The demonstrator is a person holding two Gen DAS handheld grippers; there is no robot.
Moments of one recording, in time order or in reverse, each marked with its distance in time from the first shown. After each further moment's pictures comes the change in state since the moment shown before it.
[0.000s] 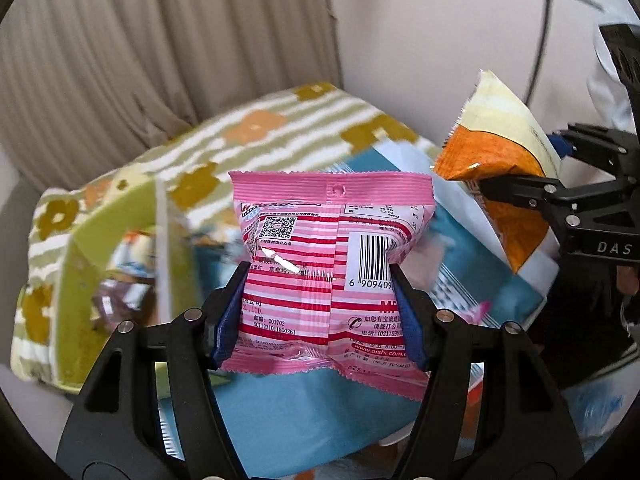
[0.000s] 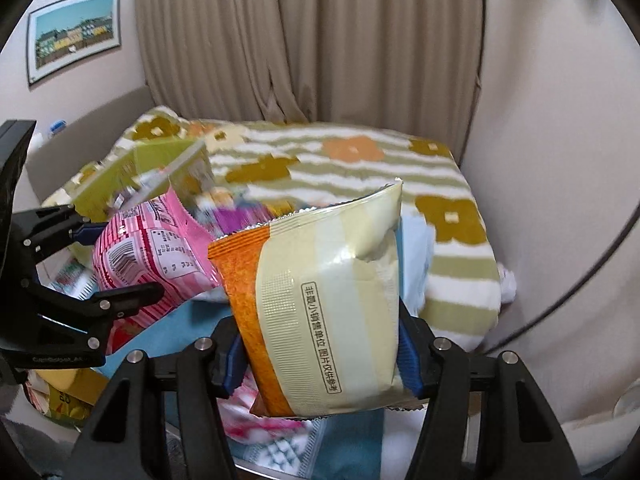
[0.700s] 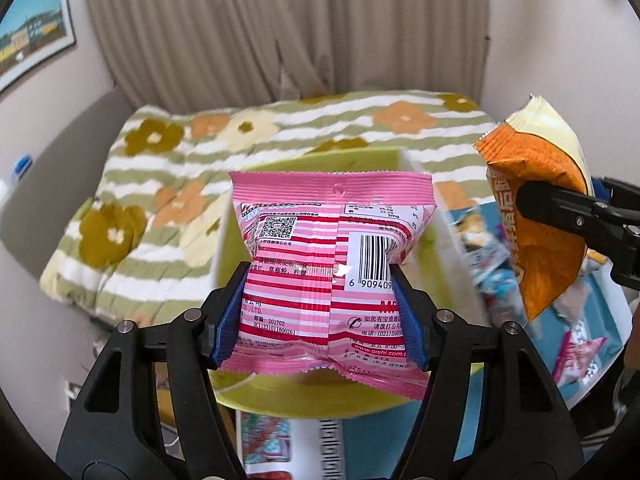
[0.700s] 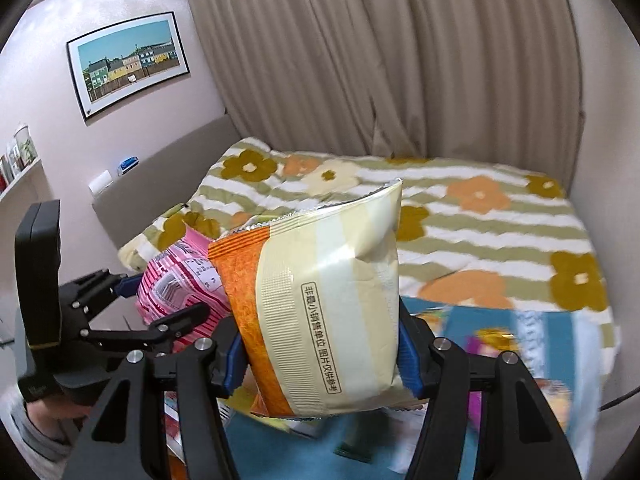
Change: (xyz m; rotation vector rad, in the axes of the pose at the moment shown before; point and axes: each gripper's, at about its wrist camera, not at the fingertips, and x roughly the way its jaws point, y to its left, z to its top) left arm -0.004 0.280 -0.035 -0.316 0.086 0.237; right arm 0.107 0.208 0.144 0.059 0.001 0.315
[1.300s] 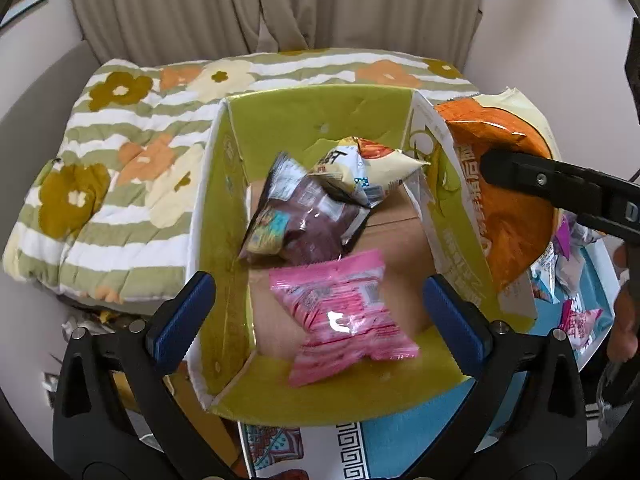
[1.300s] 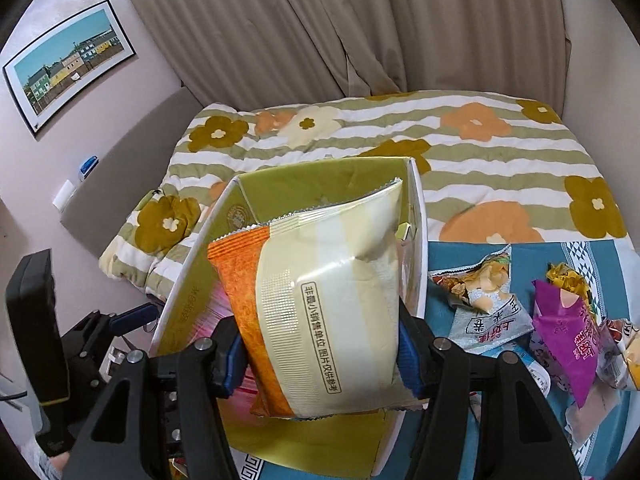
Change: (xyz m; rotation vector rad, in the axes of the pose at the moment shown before) left arm 0.058 0.037 -0.029 -0.020 0.132 -0.146; right arm 0.079 0.023 0.000 0.158 0.149 -0.075
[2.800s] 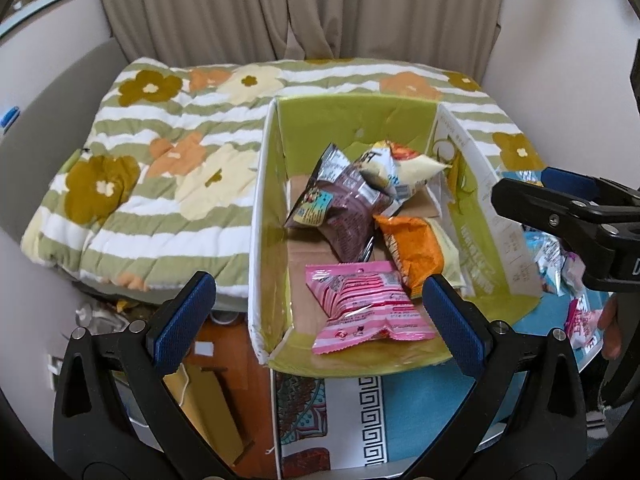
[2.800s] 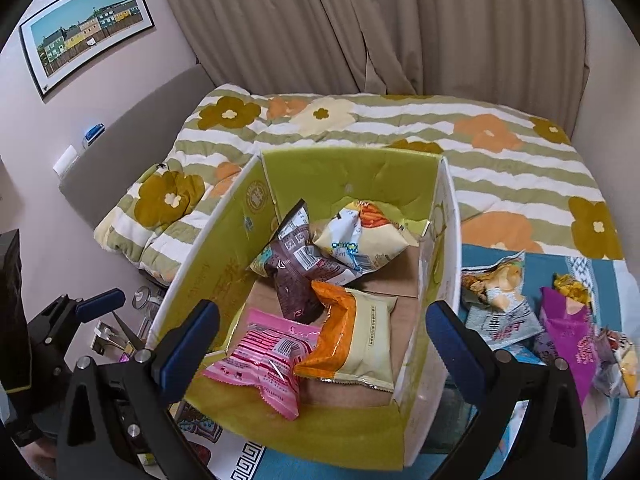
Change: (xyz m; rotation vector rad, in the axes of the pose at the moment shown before) left arm -0.043 0.020 -0.016 -0.041 -0.034 0.065; right arm -0.001 0.040 -0.018 -0.104 0.001 -0.038
